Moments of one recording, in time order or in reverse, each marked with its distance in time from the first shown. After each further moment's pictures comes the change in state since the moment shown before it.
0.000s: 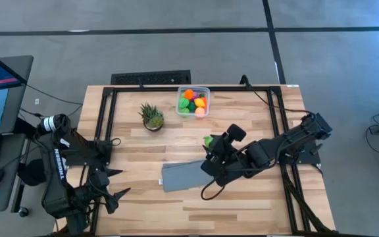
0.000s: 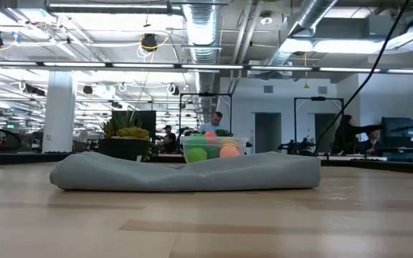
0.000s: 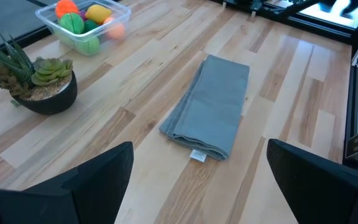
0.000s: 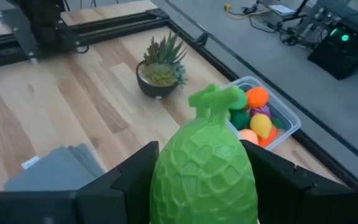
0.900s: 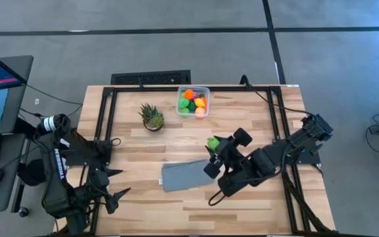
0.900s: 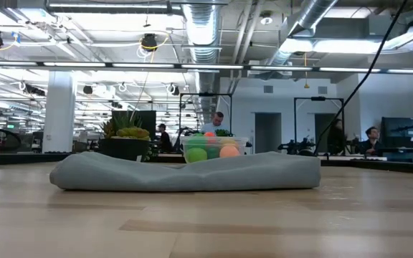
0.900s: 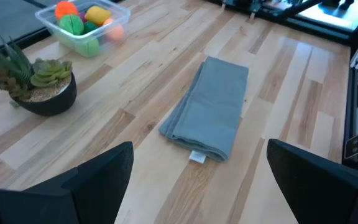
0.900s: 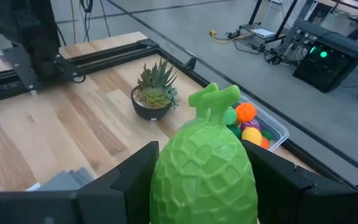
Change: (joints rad) left arm 0.000 0.000 0.000 0.000 -0.004 -0.001; right arm 0.074 0.001 0.000 -0.043 0.157 0.132
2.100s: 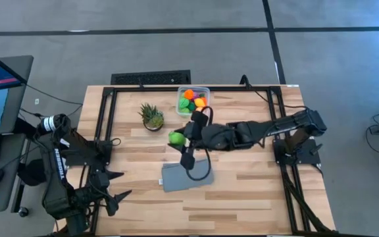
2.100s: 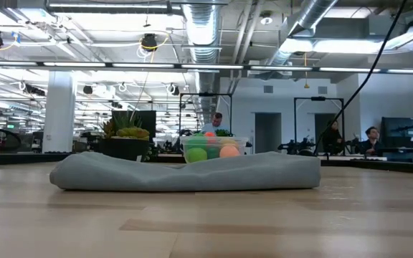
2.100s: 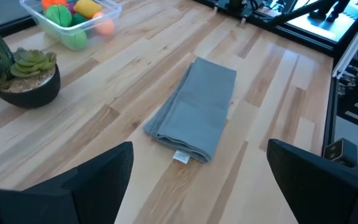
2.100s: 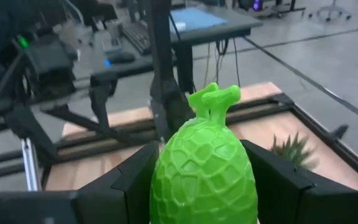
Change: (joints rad) left arm 0.003 0.000 0.000 0.066 -0.023 -0.009; right arm -0.299 0.026 0.000 0.831 -0.690 -0.709
